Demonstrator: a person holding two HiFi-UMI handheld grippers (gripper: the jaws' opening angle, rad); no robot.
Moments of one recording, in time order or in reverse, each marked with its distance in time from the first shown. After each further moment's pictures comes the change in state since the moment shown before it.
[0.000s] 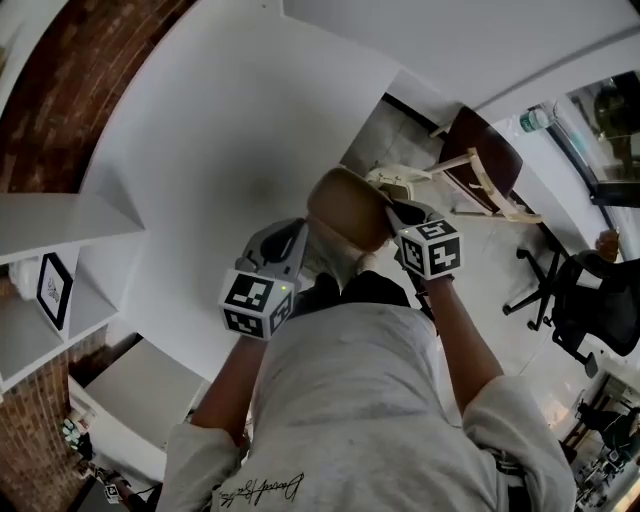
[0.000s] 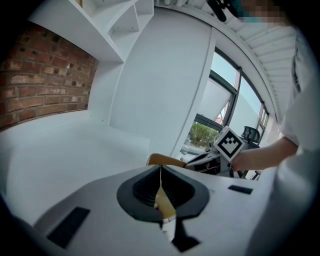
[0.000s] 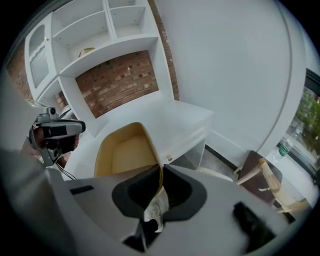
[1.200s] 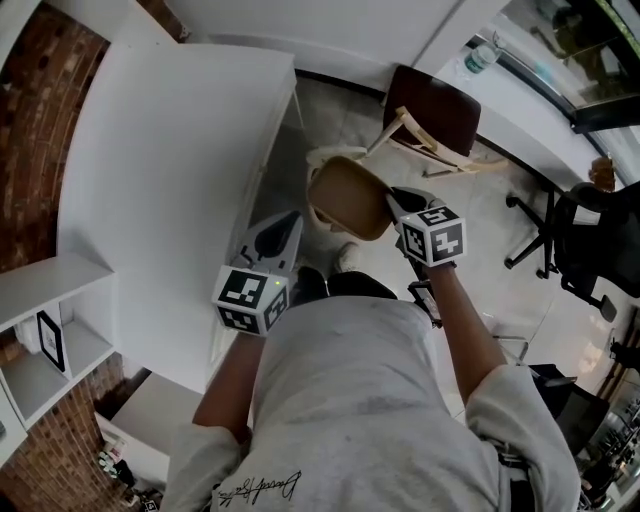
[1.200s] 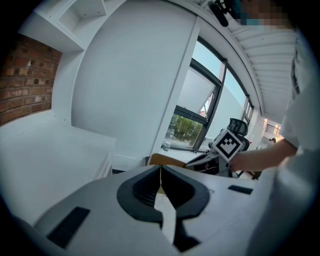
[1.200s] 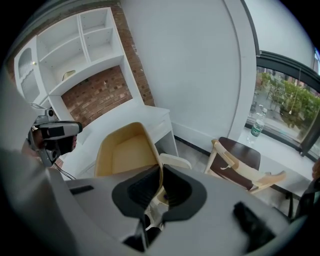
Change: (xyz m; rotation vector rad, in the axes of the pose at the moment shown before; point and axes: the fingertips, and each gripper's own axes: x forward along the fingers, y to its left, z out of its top) left arm 0.097 -0.143 0.014 0.105 0.068 -0.158; right arm -0.100 -0.137 -0.078 0.192 -0.054 -0.110
